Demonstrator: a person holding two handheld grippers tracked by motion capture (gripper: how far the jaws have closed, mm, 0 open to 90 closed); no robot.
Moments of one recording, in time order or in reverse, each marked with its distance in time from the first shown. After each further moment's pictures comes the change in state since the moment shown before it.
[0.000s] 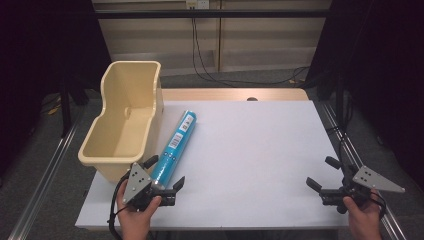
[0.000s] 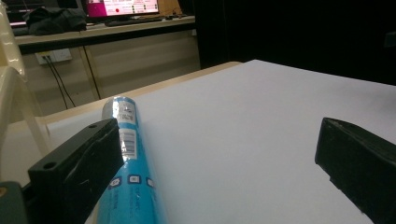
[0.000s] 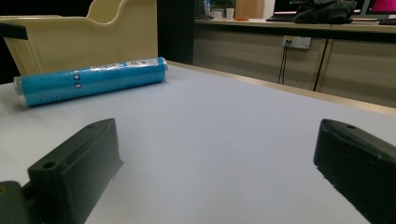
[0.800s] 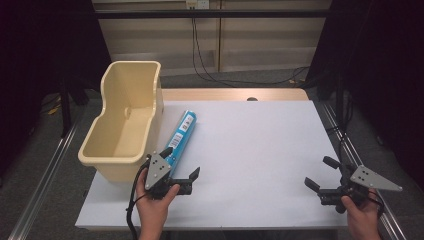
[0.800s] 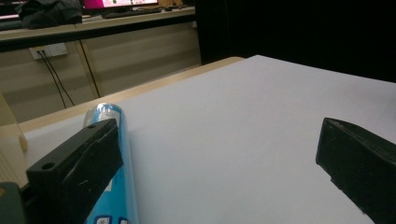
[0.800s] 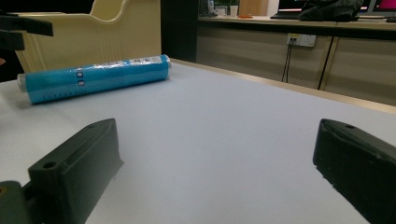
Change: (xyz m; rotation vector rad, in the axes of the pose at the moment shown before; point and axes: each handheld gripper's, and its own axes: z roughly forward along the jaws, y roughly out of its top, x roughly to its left) left arm -0.012 0.013 0.044 0.048 0.011 0.008; right arm 0.001 0.000 0.004 0.011 0.015 -0.003
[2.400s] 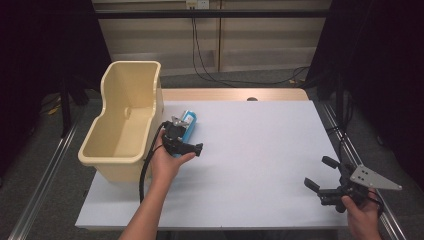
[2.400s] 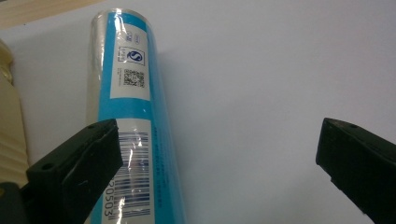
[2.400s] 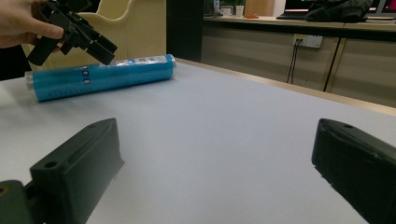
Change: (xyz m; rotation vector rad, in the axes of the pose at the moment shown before) left arm 0.056 0.029 0.100 0.532 0.074 -0.150; right arm -0.001 0.001 0.001 0.000 0.023 -0.006
